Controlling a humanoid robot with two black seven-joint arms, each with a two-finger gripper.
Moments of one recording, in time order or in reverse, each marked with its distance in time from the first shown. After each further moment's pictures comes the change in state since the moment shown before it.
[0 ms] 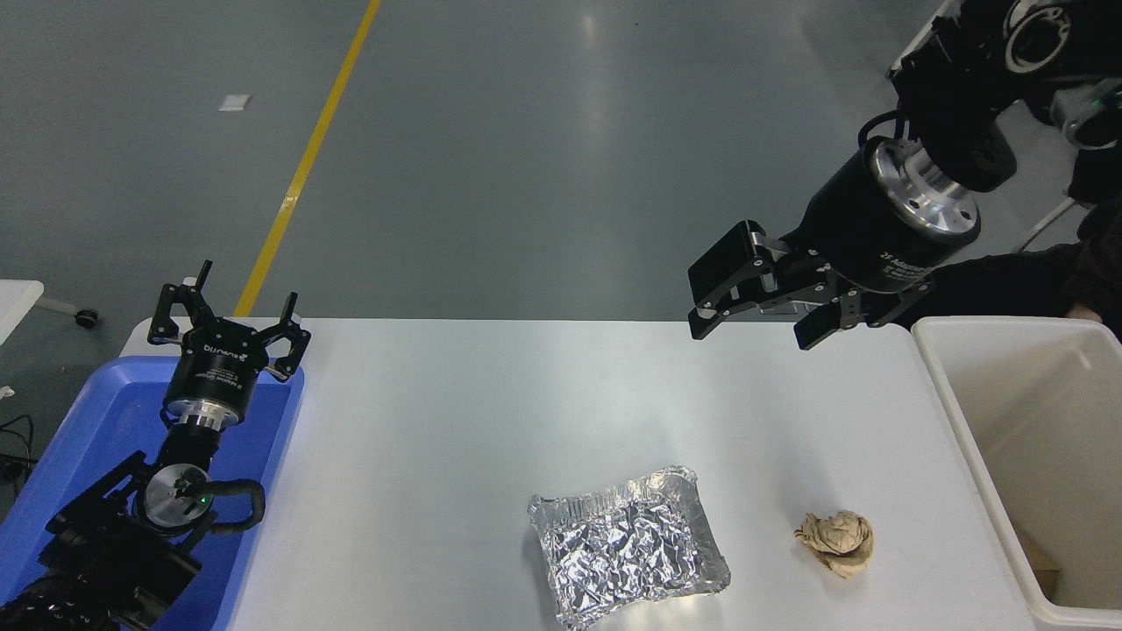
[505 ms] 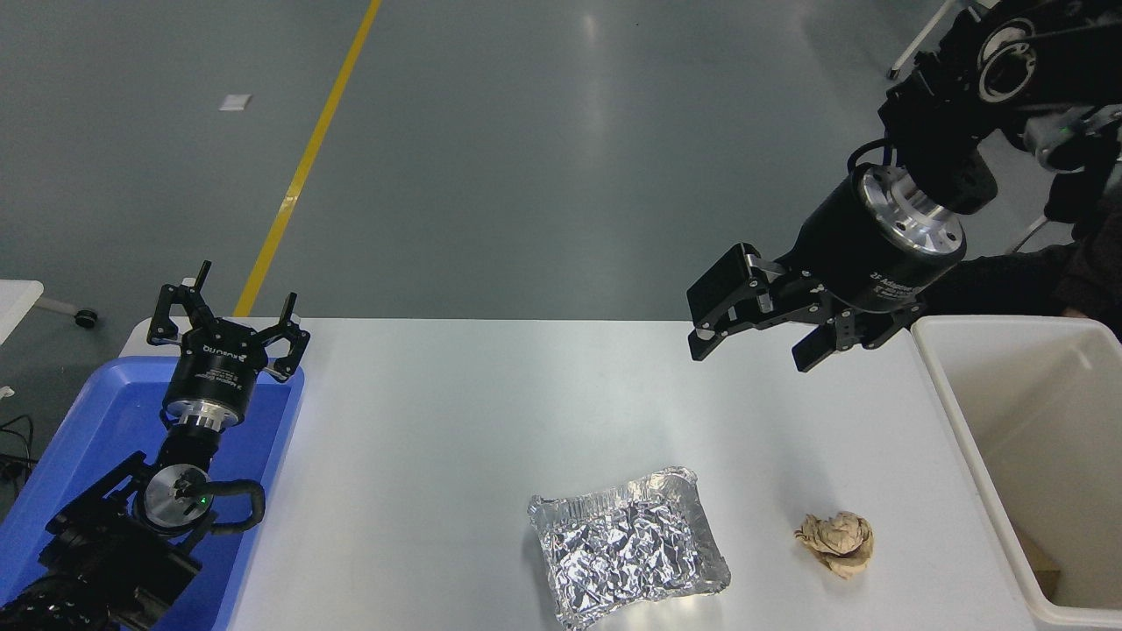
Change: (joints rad) left arm 0.001 0.000 -0.001 0.000 0.000 0.000 0.000; right arm -0.138 0.003 0.016 -0.040 -0.035 0.001 -0.003
